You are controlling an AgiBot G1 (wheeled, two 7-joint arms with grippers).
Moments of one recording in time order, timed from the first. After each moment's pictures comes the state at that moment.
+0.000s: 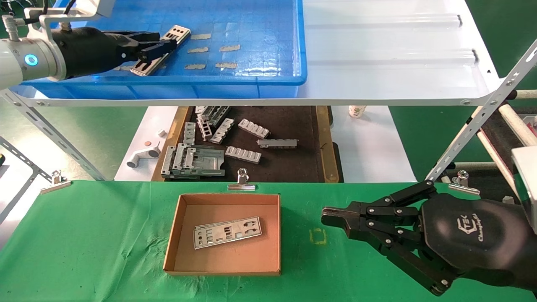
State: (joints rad) left arm -1.97 1.10 0.52 0.00 1.33 0.91 0.00; right arm 1.11 -0.55 -0.43 1.25 -0.63 -1.43 0.11
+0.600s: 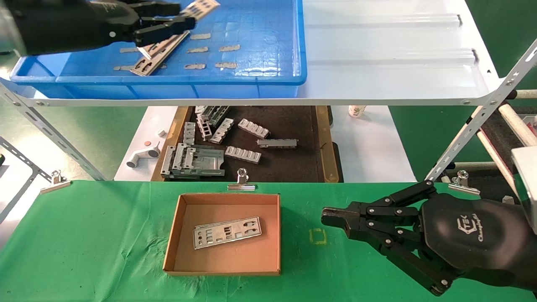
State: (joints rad) left arm -2.03 1.01 0.51 -0.11 1.30 1.33 0.11; right arm 1.11 -0.55 -0.43 1.25 -0.63 -1.43 0.11
